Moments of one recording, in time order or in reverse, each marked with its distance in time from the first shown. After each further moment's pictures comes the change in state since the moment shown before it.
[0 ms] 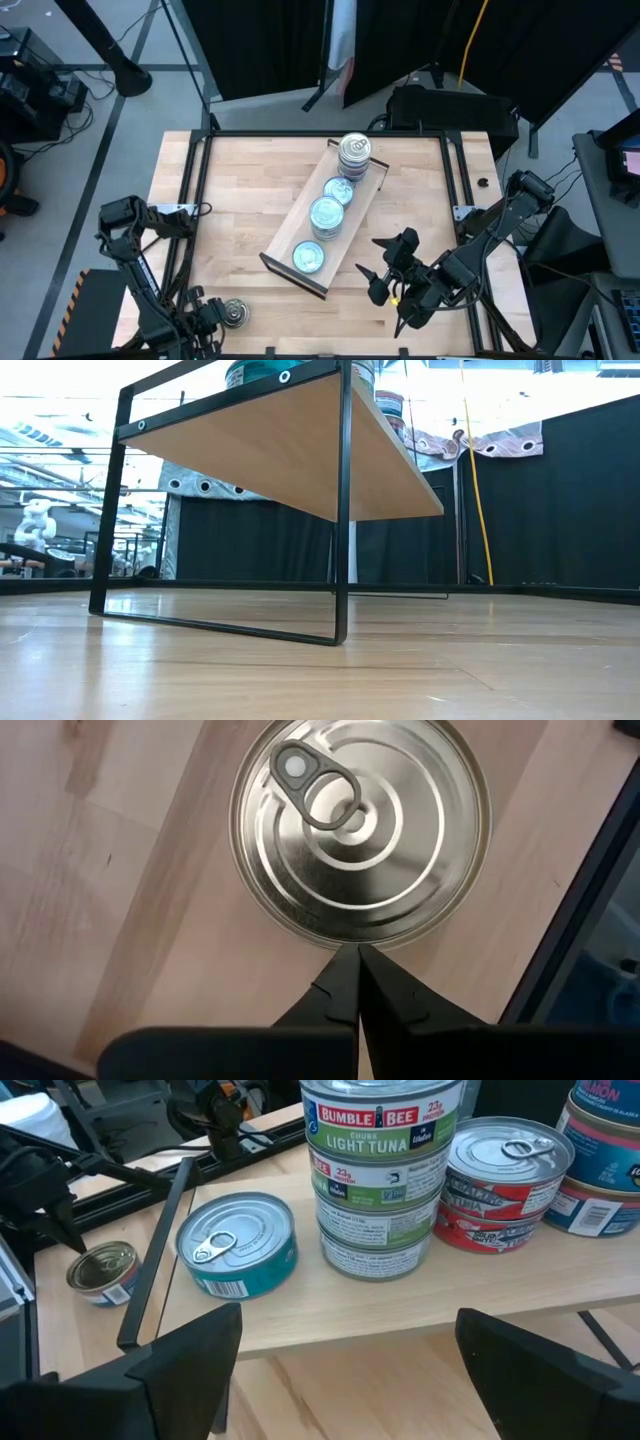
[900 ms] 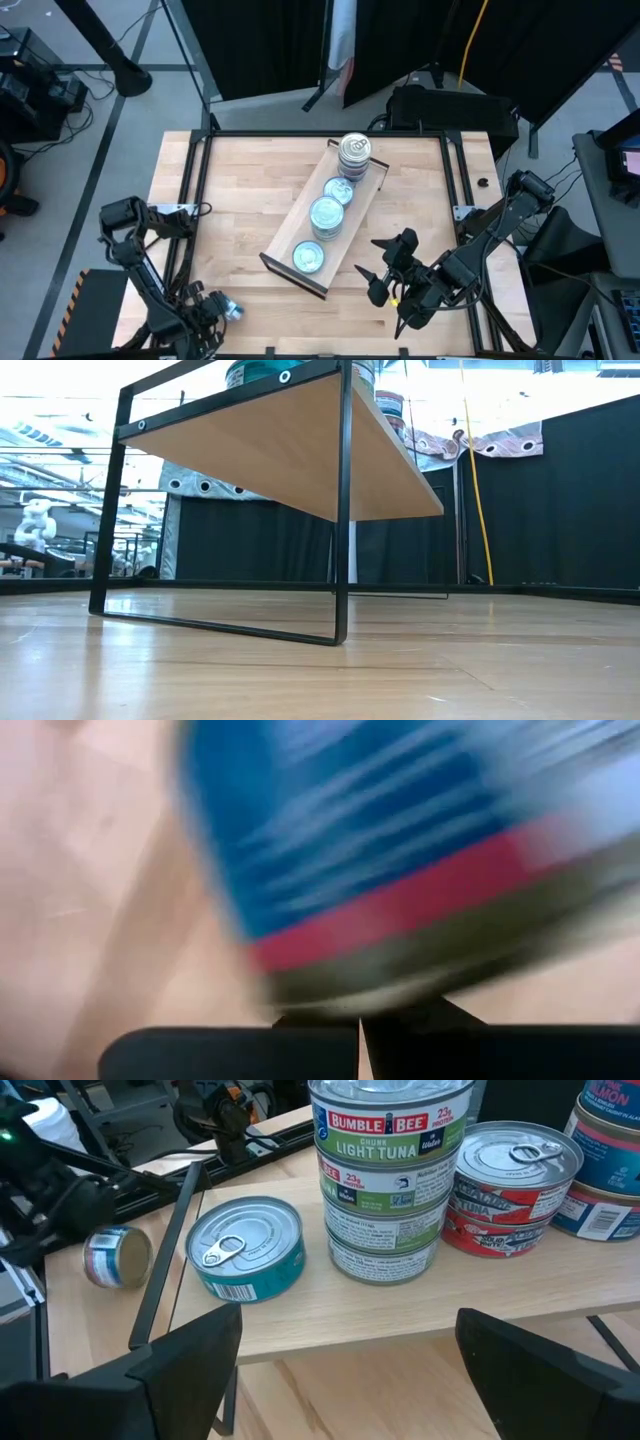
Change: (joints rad) left arm 0.000 0.007 -0.145 0.125 0.046 -0.049; right arm 0.001 0.000 0.000 0.025 0.001 -0.020
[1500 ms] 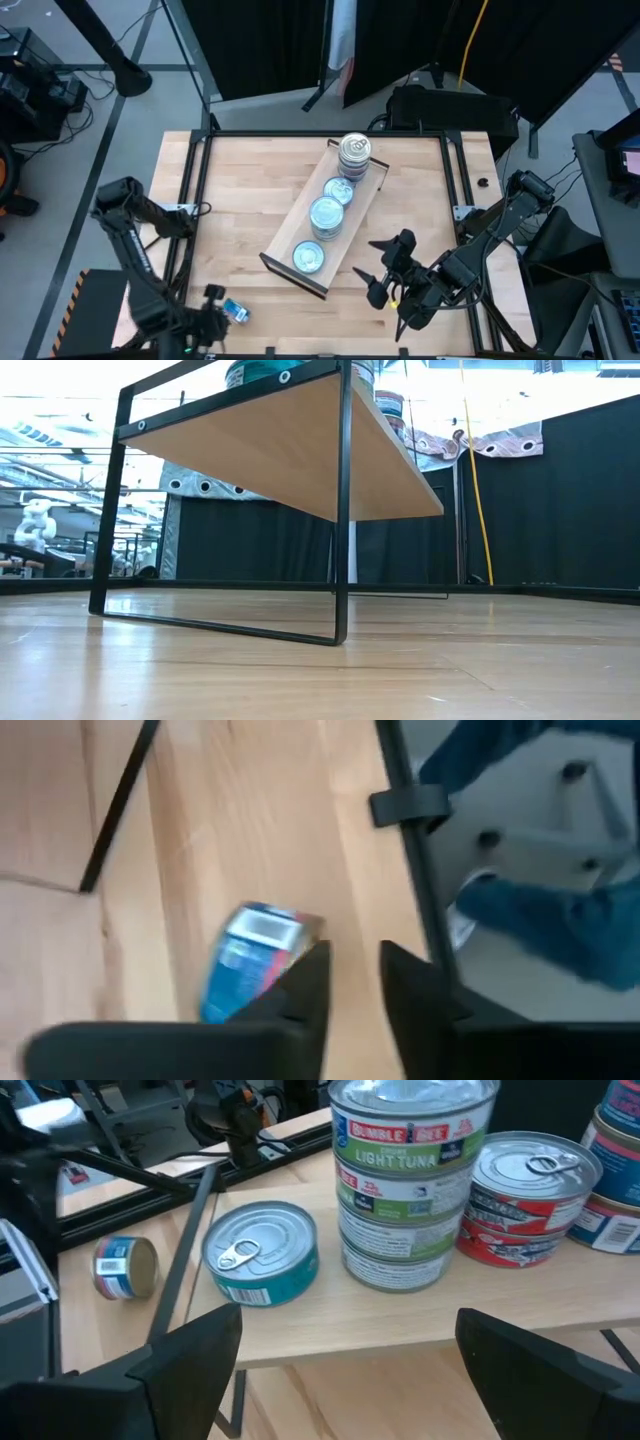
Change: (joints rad) left arm 0.033 -0.178 0.217 -0.056 -0.183 0.766; right arm 0.000 -0.001 0.000 0.044 -0.003 -0.056
